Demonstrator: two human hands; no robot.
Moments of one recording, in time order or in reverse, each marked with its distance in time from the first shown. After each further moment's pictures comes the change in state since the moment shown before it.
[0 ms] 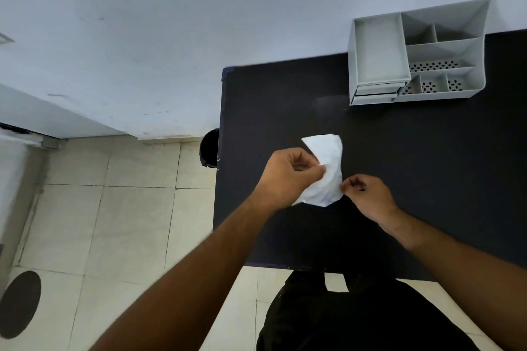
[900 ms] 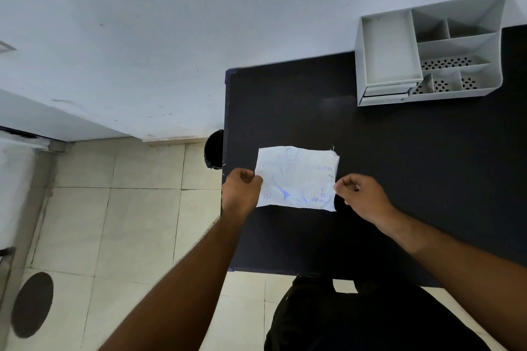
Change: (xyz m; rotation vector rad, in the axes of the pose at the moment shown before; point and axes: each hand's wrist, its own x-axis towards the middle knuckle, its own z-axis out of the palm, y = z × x) left_hand 0.029 -0.091 -0.051 0.129 0.450 -0.360; right_hand 0.005 -0.020 0.022 0.043 -0.063 -0.051
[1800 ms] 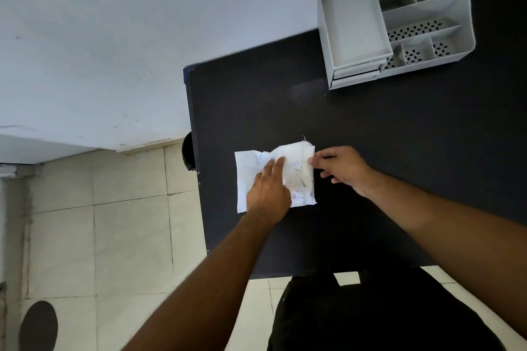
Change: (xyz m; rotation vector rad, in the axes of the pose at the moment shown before) left_hand -0.005 0.015 0.088 0.688 -0.355 0.514; right_hand 0.045 -0.020 -0.014 0.216 -0.095 0.216
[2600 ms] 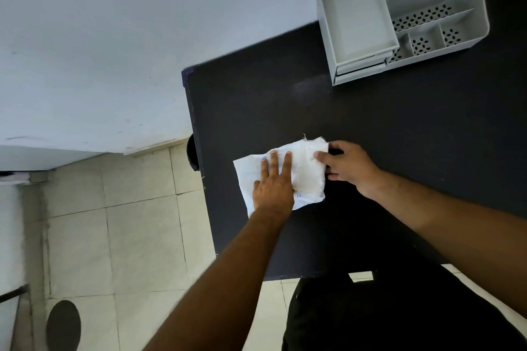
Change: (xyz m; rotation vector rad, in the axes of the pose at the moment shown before) left_hand 0.020 -0.001 0.007 0.281 -0.083 0.022; right_hand 0.011 0.002 0.007 0.212 0.046 0.046
